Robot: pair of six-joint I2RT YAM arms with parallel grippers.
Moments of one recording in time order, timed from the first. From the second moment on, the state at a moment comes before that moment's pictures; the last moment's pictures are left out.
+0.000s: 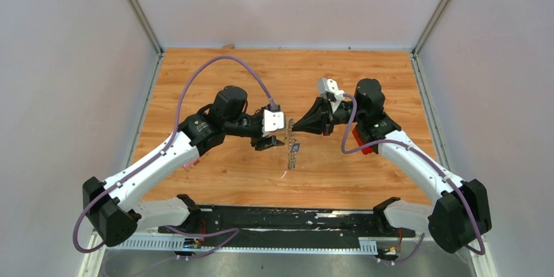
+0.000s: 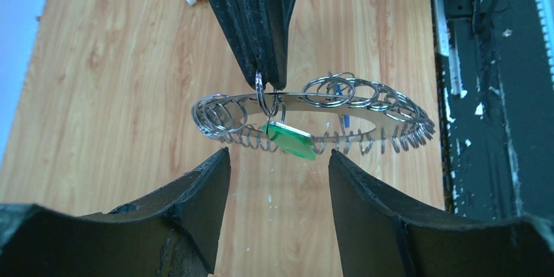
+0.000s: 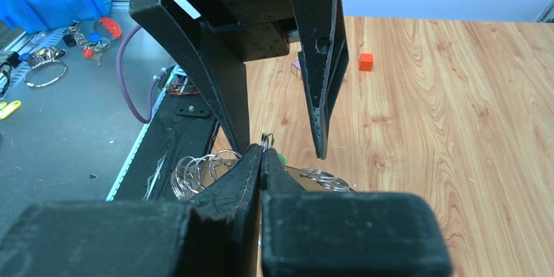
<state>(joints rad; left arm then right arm) -0.76 1.16 1.09 -0.46 0.60 0.60 0.47 1.20 0.88 0.29 -1.23 -0.01</state>
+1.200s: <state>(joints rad) -0.76 1.17 0.99 -0.23 0.66 0.37 0.46 1.20 0.88 0.29 -1.22 -0.02</state>
